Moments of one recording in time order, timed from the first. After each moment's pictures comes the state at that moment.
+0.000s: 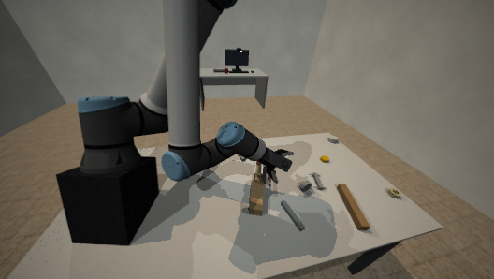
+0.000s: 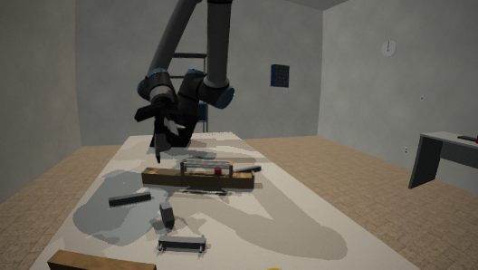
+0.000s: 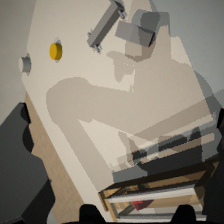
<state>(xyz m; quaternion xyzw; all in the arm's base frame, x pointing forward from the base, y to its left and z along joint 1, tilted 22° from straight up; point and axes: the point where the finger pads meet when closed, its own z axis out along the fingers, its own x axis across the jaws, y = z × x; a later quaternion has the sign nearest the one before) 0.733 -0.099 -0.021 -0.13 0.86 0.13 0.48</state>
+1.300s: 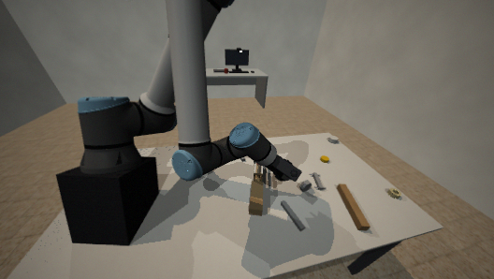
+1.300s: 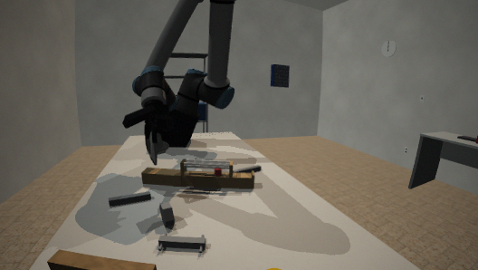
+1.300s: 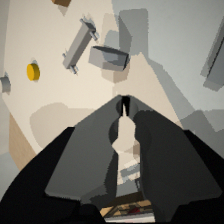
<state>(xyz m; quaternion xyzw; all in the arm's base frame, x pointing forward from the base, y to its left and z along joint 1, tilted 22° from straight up) 0.749 -0.128 -0.055 -0.11 0.89 0.14 0.42</state>
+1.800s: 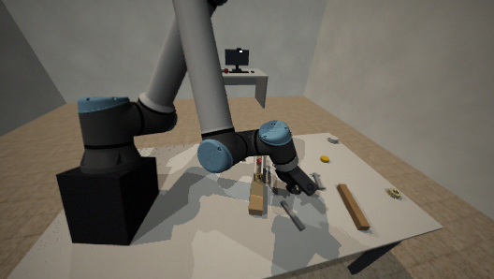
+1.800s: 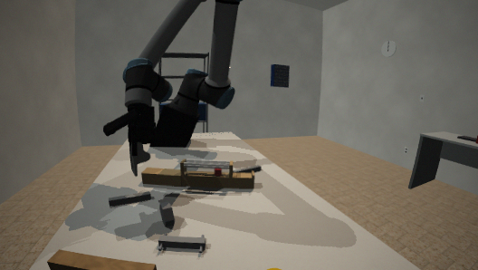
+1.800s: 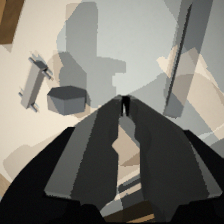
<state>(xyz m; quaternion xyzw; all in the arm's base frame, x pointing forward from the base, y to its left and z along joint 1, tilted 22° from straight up) 0.763 -0.176 -0.104 -0.09 0.94 0.15 0.29</state>
